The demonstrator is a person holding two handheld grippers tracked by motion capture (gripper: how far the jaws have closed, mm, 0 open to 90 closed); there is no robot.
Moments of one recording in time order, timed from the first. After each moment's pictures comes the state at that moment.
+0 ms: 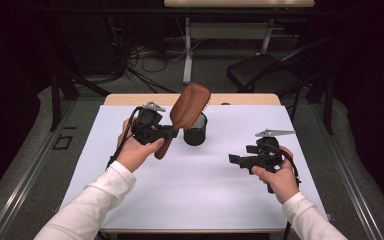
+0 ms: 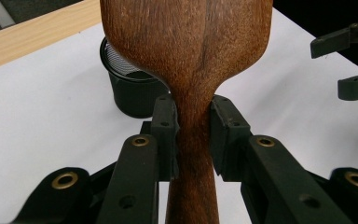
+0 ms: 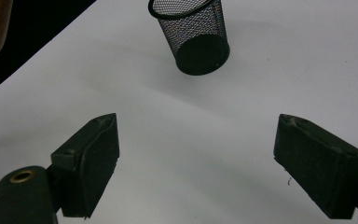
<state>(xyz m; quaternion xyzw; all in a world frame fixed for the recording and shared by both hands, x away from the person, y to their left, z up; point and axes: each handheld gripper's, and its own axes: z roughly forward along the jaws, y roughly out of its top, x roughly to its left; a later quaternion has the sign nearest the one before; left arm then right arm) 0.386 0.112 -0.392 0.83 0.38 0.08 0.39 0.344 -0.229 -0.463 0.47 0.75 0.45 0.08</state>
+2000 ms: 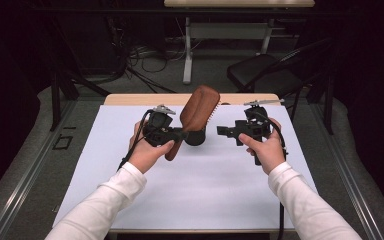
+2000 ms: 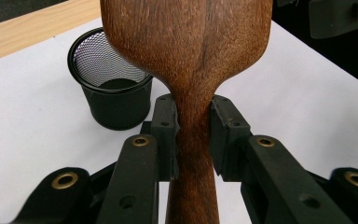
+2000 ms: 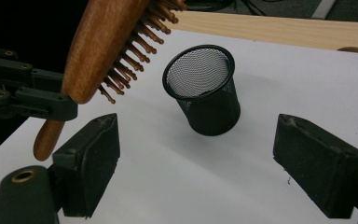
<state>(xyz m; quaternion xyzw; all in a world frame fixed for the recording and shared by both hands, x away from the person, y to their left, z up) 0.390 0.090 -0.407 0.83 0.37 0.07 0.41 0.397 -0.197 -0.409 0.48 0.74 0.46 0.08</state>
